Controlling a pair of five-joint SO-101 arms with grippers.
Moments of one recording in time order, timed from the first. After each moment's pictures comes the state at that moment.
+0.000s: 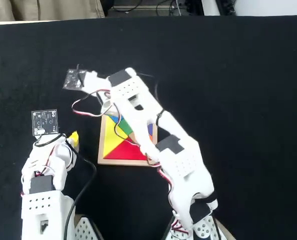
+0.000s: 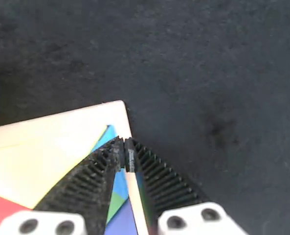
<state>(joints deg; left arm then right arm) -14.5 -75.6 92.0 35.3 -5.2 -33.4 38.1 -24.0 68.1 45.8</state>
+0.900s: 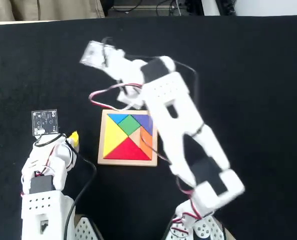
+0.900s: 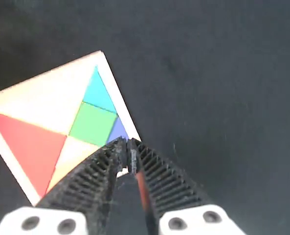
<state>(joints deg) -14.5 -75.6 92.0 35.3 -5.2 -25.8 4.9 -7.5 77.1 38.6</state>
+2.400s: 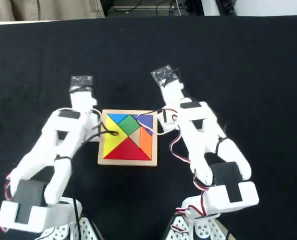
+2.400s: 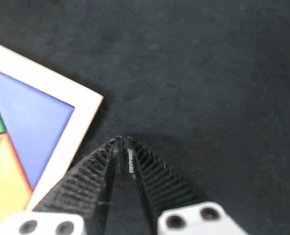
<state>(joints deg) 2.5 -7.5 46.6 44.1 6.5 -8.1 1.8 39.7 36.6 17.9</state>
